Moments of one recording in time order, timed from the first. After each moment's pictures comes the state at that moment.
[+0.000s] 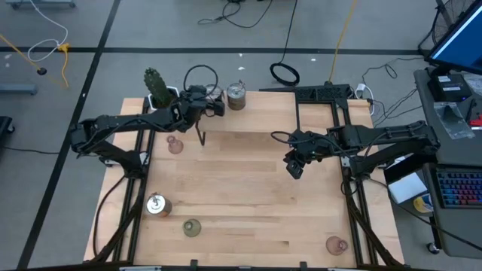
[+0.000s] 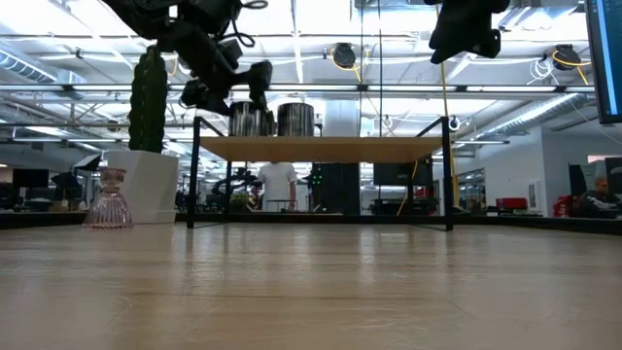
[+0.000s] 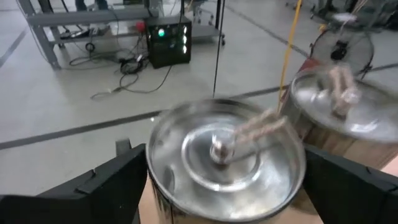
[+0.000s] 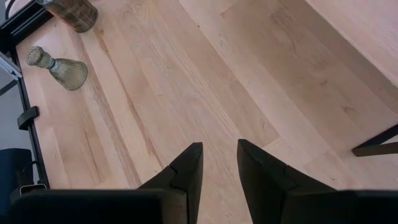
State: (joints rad) left arm 0.41 1.38 0.93 0.03 -0.68 -0.38; right arm 0.09 1.18 1.16 -0.86 0.13 0.68
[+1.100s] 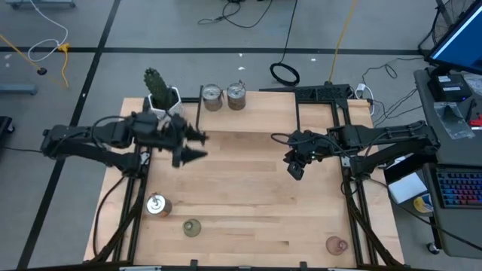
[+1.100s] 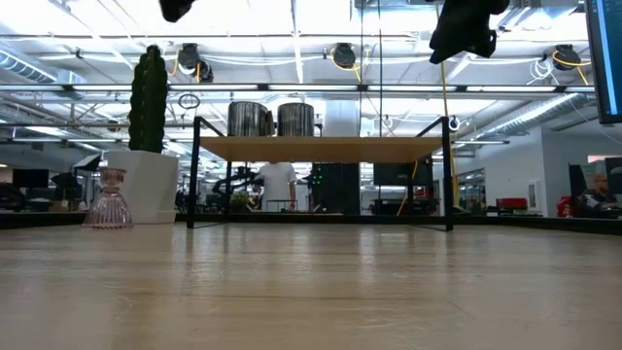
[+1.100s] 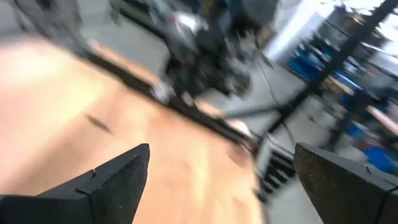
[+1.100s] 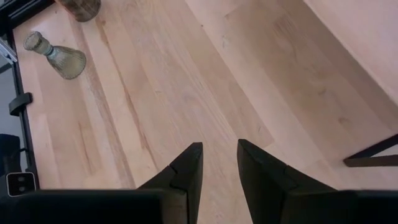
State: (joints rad) left arm 0.00 0.90 0.93 -0.22 0.06 -0.53; right arm 0.09 1.18 1.16 -0.85 0.13 0.59
